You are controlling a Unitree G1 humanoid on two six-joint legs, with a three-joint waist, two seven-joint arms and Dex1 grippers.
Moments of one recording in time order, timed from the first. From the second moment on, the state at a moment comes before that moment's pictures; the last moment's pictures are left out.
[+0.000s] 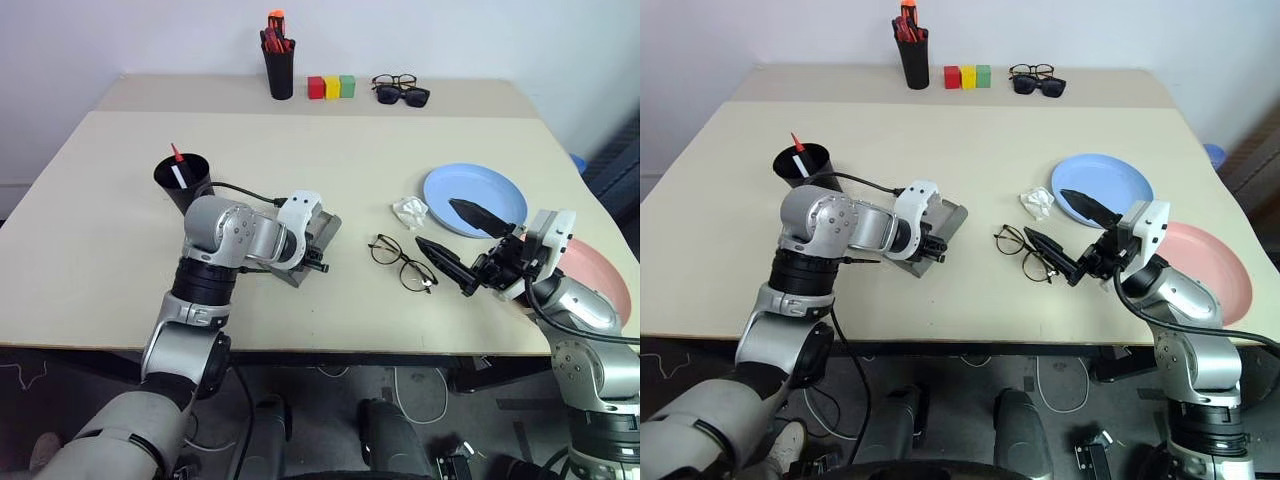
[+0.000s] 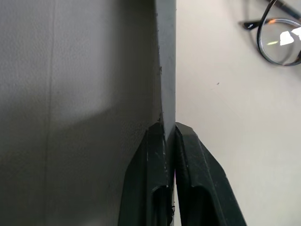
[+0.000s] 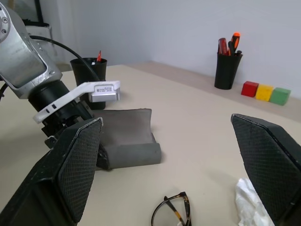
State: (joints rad) left arm -0.93 0.23 -0.10 0.12 -0.60 1.60 -0.09; right arm -0.09 -0.54 -0.26 -0.31 0.61 0.19 0.82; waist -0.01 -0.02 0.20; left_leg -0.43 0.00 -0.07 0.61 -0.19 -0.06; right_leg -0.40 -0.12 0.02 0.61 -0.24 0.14
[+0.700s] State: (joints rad) left arm -1.07 0.65 -0.74 0.27 -0.23 0.84 -0.99; right arm -0.09 -0.54 -0.25 -0.31 0.60 0.19 0.80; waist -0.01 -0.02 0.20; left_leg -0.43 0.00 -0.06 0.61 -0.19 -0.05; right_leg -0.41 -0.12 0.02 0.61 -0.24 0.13
